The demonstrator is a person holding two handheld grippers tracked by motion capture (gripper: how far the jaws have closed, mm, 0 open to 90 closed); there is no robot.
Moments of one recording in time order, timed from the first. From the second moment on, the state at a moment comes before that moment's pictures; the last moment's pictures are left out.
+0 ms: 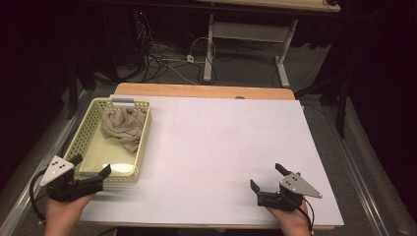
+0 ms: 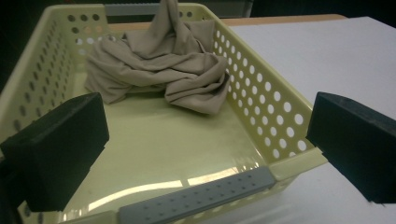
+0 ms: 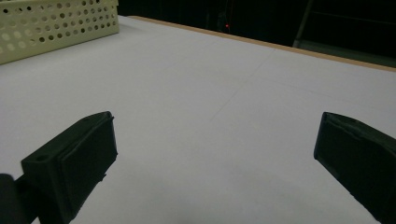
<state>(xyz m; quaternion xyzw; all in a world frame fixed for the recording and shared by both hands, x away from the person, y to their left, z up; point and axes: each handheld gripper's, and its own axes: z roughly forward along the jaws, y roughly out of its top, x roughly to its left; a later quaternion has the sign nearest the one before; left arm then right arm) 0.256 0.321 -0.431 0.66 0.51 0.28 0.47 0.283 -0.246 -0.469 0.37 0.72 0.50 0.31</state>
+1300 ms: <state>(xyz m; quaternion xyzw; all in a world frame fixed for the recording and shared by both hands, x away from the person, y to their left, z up) 0.487 0.294 -0.437 0.70 0.62 0.20 0.30 0.285 -0.265 -0.475 0.40 0.70 0.53 0.27</state>
